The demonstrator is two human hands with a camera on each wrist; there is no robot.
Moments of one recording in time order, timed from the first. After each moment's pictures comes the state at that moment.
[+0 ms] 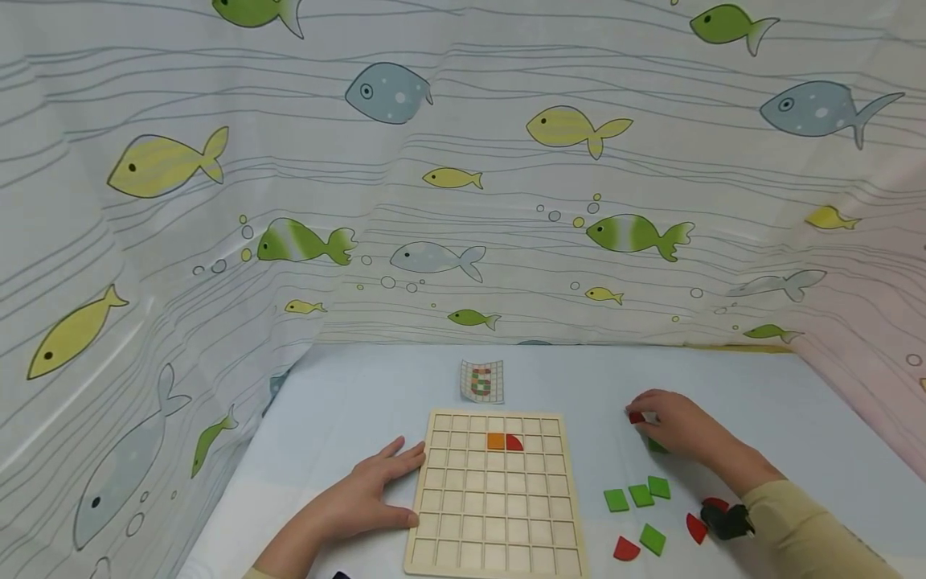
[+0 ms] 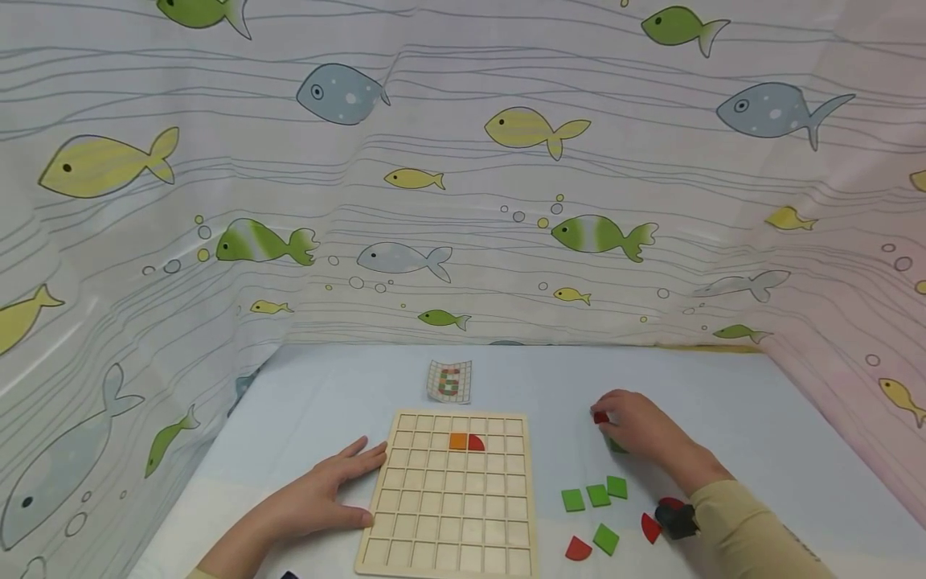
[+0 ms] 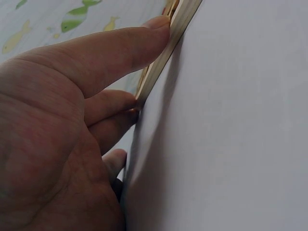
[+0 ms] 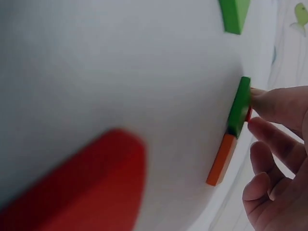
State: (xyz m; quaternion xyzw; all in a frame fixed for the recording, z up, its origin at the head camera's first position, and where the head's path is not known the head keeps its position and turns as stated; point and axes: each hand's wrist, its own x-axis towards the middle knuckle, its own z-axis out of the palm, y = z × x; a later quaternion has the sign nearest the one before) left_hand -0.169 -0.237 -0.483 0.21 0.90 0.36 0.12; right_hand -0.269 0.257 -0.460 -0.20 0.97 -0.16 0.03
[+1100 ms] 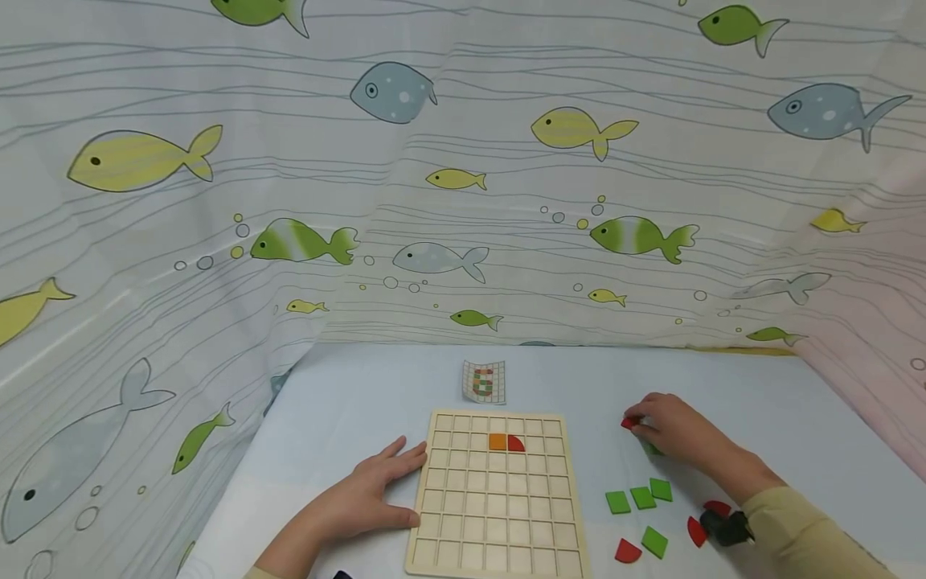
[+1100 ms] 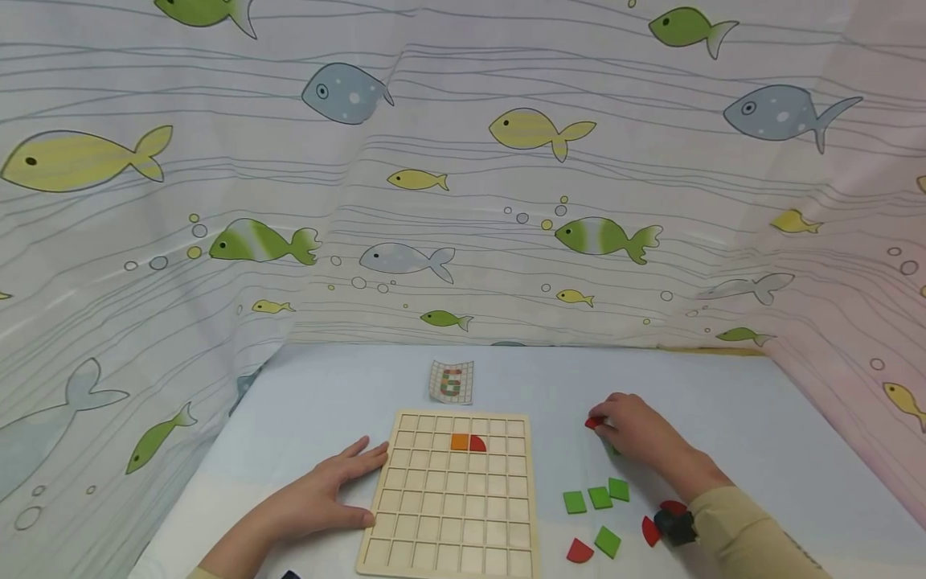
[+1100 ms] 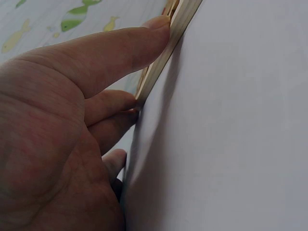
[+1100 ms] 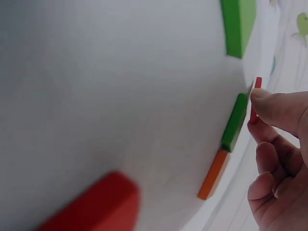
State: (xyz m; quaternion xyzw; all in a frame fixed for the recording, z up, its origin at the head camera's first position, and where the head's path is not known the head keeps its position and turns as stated) left_hand -0.171 -0.239 -0.482 0.21 0.90 0.35 0.13; right_hand -0.268 0.251 -0.459 -0.21 0.97 -0.13 0.03
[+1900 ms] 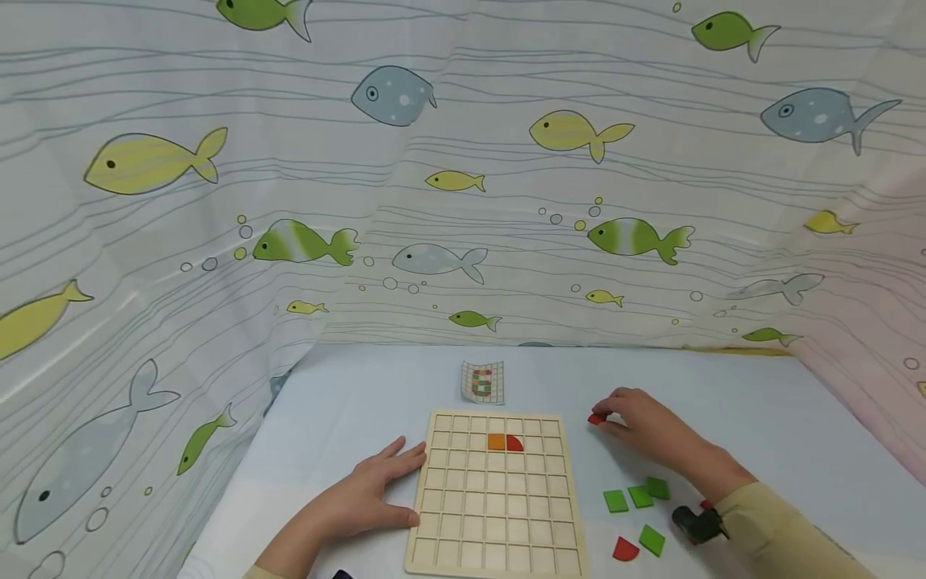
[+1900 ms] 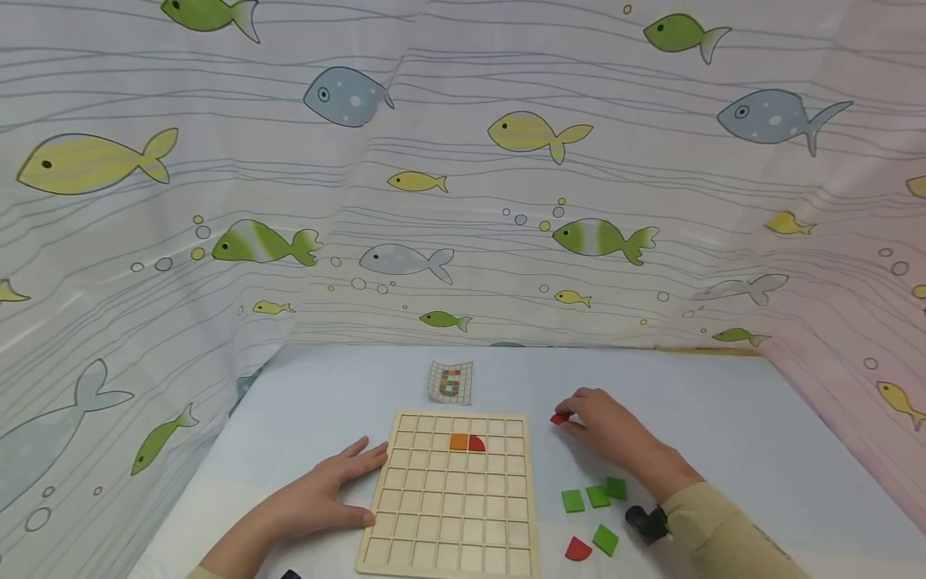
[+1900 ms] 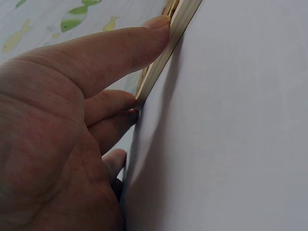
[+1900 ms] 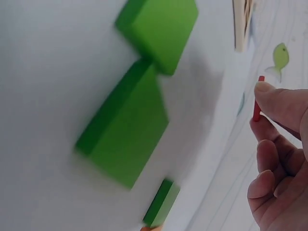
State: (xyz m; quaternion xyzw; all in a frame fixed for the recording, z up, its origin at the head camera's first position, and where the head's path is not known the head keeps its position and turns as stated) left_hand -0.169 -0.240 -0.480 0.22 0.90 0.36 0.13; right_hand -0.258 0.209 -0.443 -0.25 0.96 -0.15 -0.01
